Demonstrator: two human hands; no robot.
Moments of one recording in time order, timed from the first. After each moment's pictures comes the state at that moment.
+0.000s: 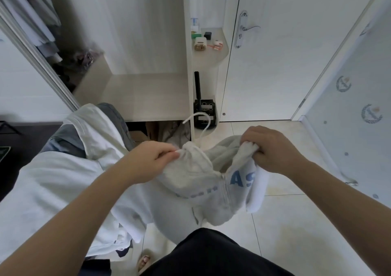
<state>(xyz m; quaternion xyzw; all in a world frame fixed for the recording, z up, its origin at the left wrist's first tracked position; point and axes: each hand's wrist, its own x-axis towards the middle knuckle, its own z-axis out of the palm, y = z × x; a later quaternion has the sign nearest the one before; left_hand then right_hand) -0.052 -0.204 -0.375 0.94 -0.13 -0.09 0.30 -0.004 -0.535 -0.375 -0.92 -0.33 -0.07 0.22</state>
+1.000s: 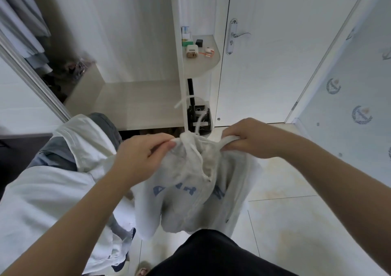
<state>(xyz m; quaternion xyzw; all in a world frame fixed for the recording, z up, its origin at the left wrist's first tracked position) -0.039 -0.218 -0.358 0.94 -0.16 0.14 0.27 0.023 -0.508 -0.319 -0.90 -0.33 0.15 0.25</state>
